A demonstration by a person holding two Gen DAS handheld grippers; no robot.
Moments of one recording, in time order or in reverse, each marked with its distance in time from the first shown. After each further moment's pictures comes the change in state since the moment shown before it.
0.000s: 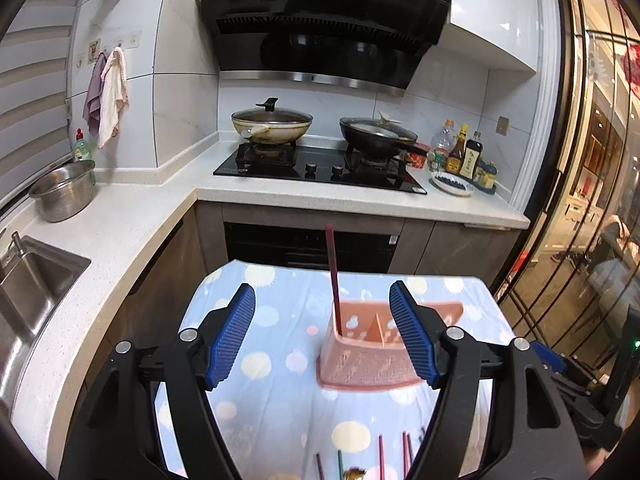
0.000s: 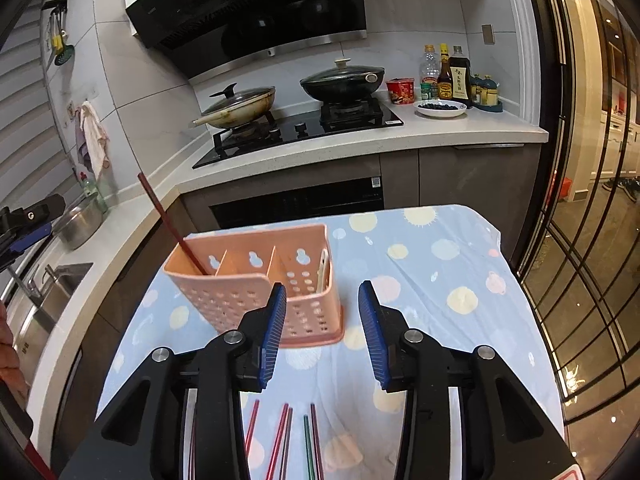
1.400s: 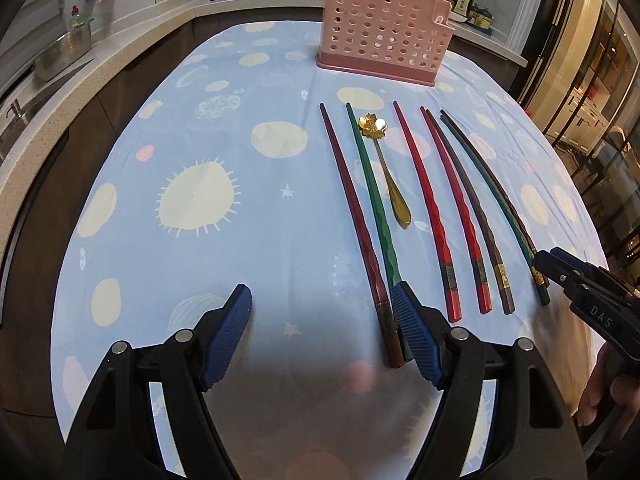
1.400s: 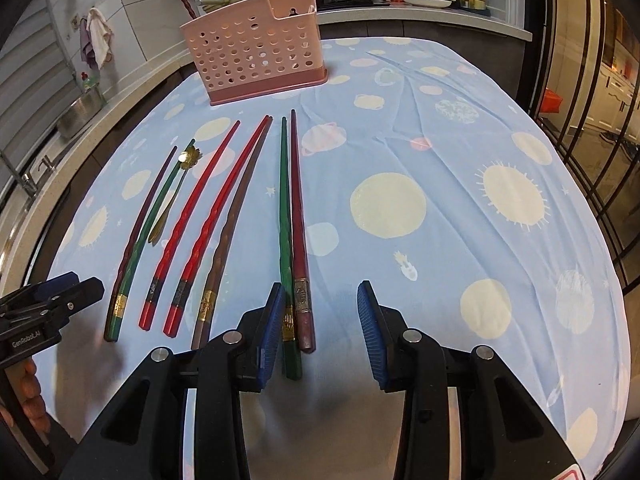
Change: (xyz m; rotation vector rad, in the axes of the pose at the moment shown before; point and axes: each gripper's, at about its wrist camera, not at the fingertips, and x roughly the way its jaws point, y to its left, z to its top) left arm -0.048 0.002 -0.283 0.042 0.474 -0.002; right arm -0.046 -0.016 -0.239 -0.016 0.285 -0.028
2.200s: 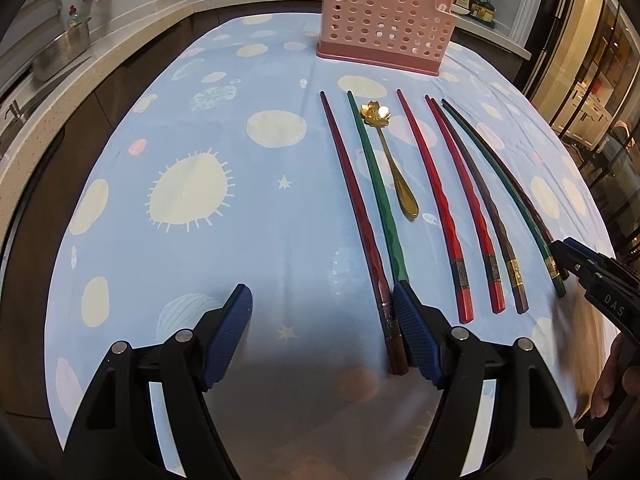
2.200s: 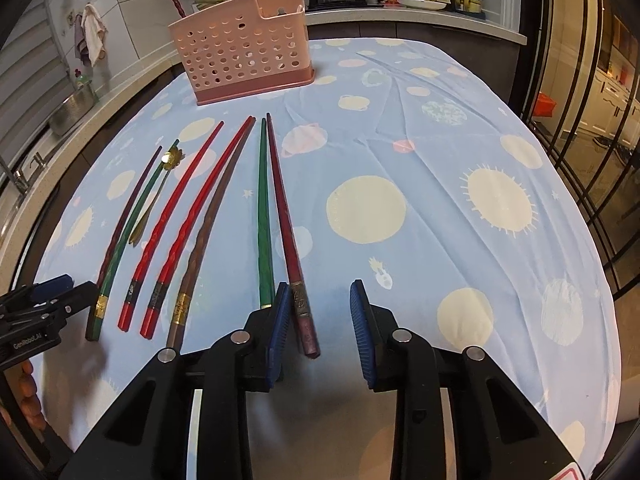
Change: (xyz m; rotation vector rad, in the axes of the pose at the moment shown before) left arm 0.011 0.000 -0.002 0.003 0.014 0.017; right arm 0.004 -0.011 0.002 -0.019 -0.001 -0.044
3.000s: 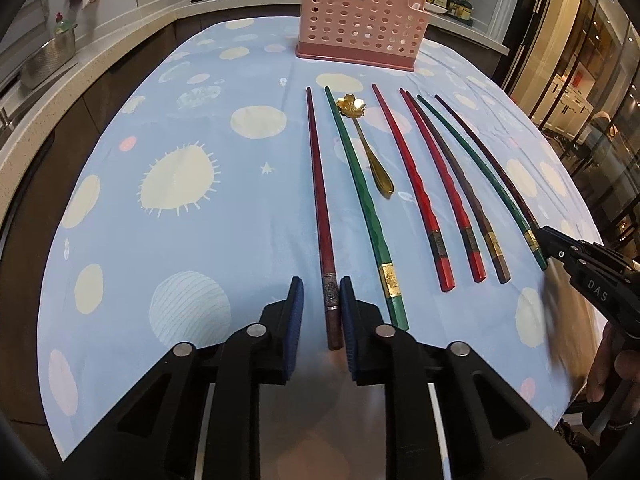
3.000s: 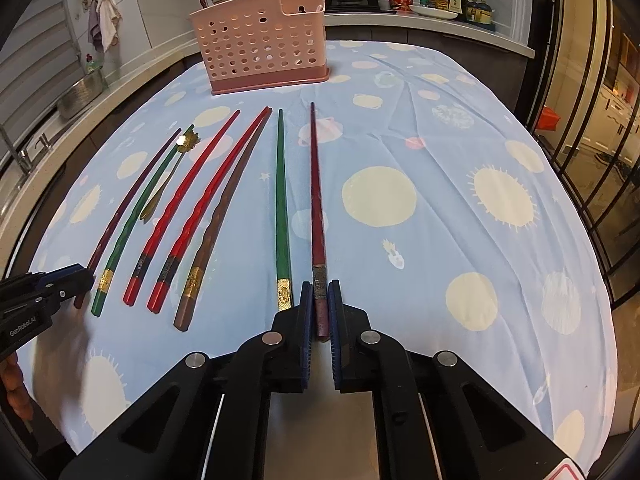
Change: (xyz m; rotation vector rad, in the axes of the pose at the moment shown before) left arm -0.010 -0.003 -0.016 0.041 -0.014 -0.074; right arm -0.008 0.011 -0.013 -0.051 -0.013 0.002
